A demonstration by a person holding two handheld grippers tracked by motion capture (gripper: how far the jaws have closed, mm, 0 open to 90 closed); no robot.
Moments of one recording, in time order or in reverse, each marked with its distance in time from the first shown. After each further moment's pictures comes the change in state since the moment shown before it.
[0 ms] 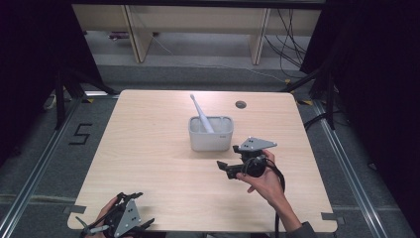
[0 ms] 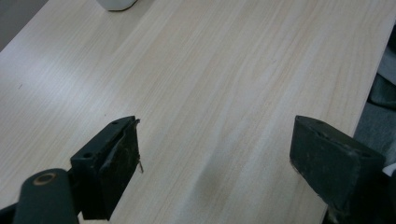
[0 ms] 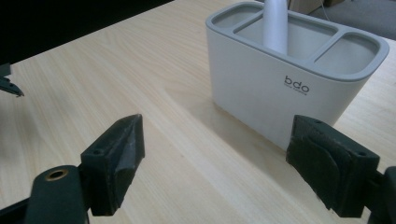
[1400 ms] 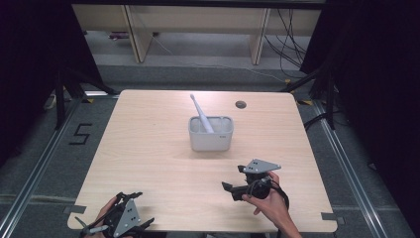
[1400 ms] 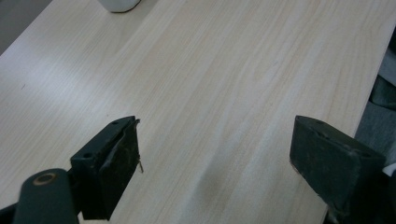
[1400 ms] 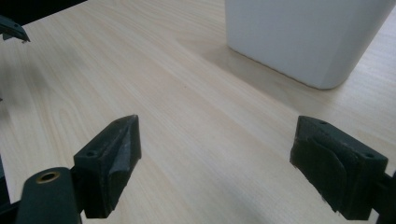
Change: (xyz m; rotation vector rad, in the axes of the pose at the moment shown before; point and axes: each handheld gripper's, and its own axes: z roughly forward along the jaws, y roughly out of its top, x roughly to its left) left arm 0.000 -0.001 0.000 -0.008 0.000 -0.011; right arm 0.015 -0.058 -0.008 0.045 0.021 0.040
